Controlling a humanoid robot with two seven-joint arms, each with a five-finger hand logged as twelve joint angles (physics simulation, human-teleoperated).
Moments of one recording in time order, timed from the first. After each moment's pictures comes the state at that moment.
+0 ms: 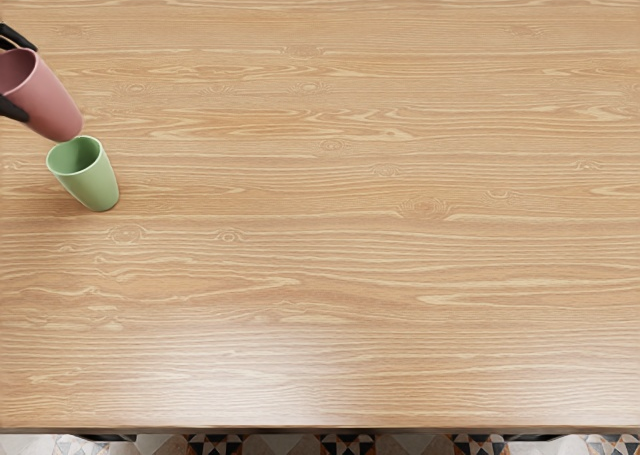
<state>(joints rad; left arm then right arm) -1.66 1.15 0.37 -1.54 0.57 0.16 0.24 -0.08 0.00 0.01 0.23 -0.04 0.18 -0.02</state>
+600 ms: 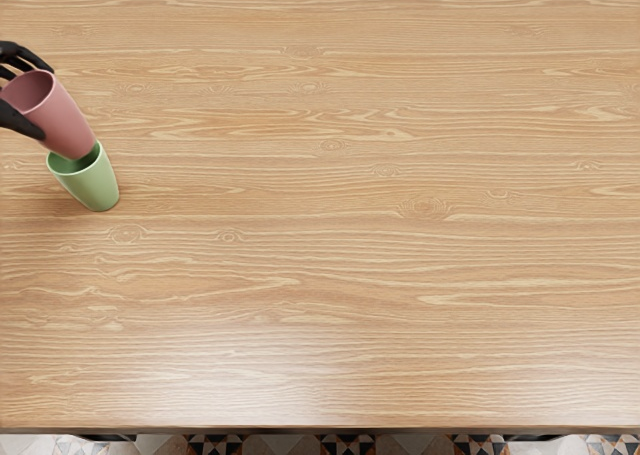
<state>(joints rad) -1.57 1.11 0.33 -1.50 0.58 0.18 0.23 -0.08 0.00 0.01 0.23 -0.04 0.18 -0.02</state>
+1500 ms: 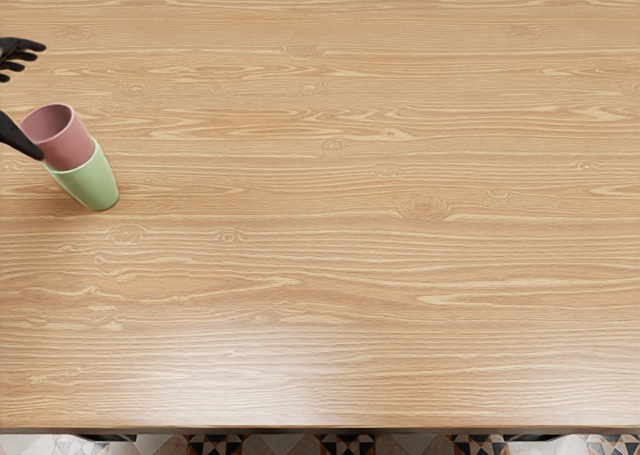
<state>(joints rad) -1.55 1.12 0.33 -1.50 0.57 0.18 0.18 -0.08 0.00 0.01 0.23 -0.04 0.18 -0.02</state>
